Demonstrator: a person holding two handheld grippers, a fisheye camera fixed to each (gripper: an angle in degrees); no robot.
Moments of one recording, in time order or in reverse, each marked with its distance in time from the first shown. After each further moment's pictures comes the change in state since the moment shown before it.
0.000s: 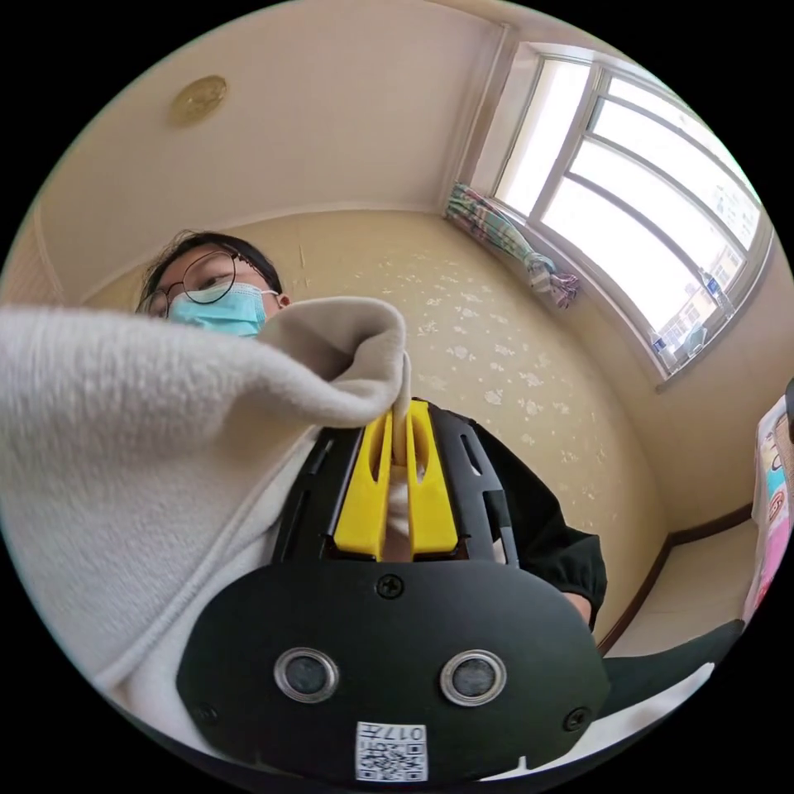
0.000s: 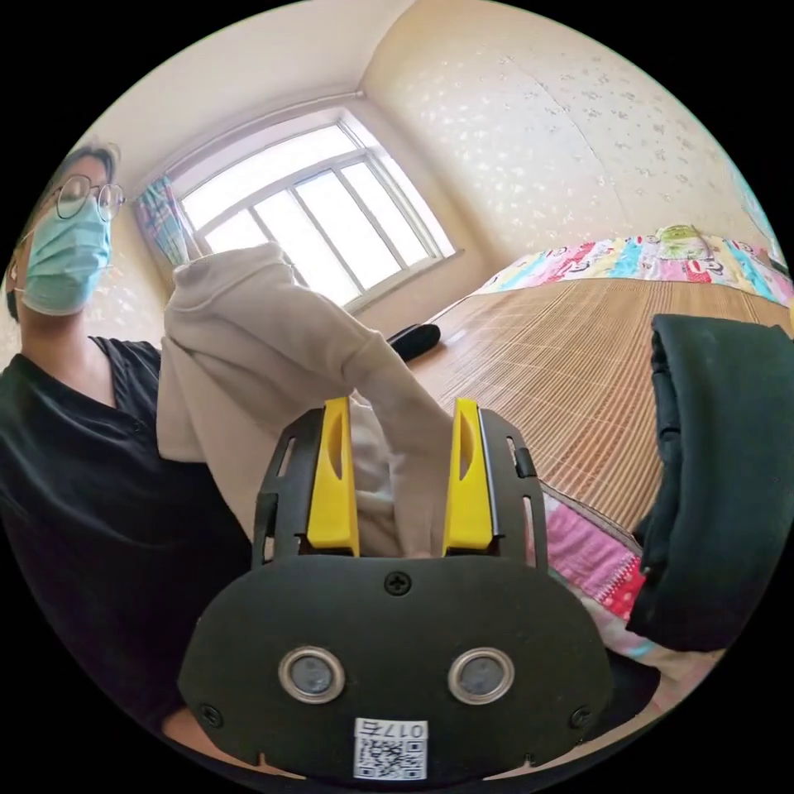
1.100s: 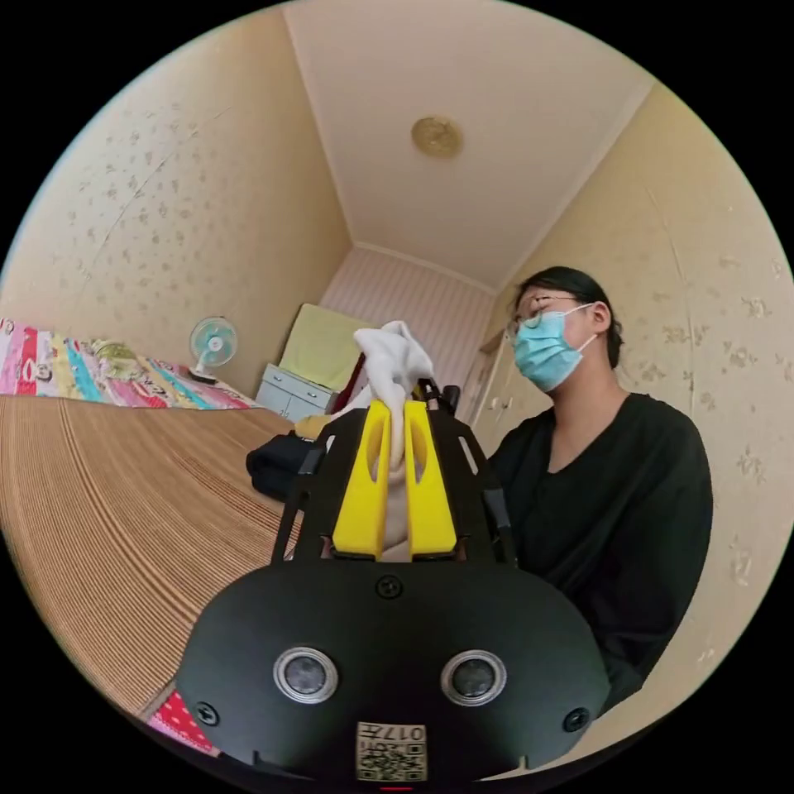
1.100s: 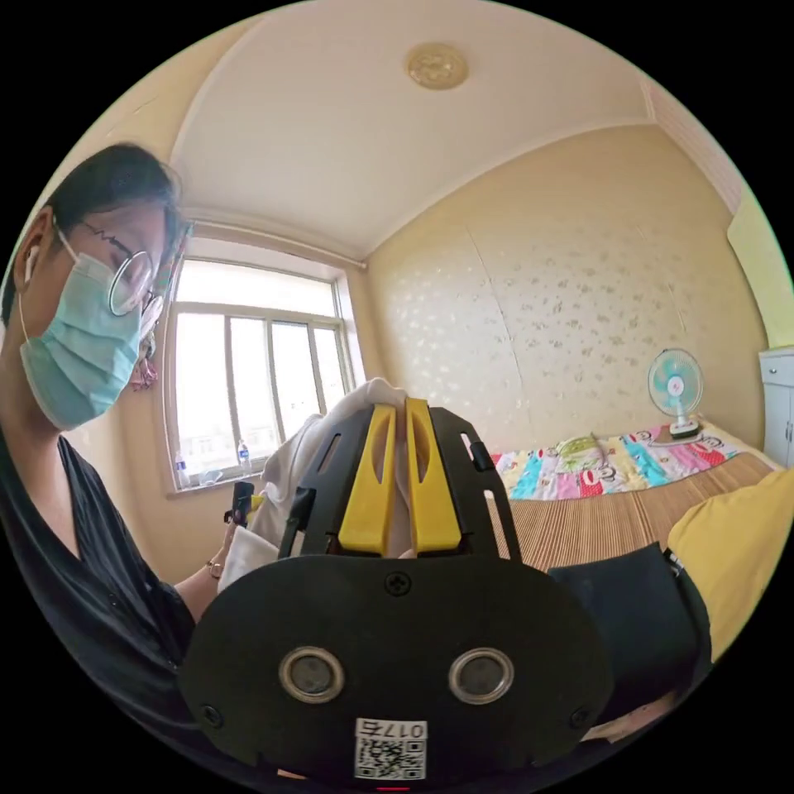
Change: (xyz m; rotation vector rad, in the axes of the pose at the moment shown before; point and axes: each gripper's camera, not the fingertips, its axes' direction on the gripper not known) left arm 0.145 -0.114 0.039 -0.225 -1.881 -0.124; right arm -0.229 0.040 0.009 0.699 0.521 -0.313
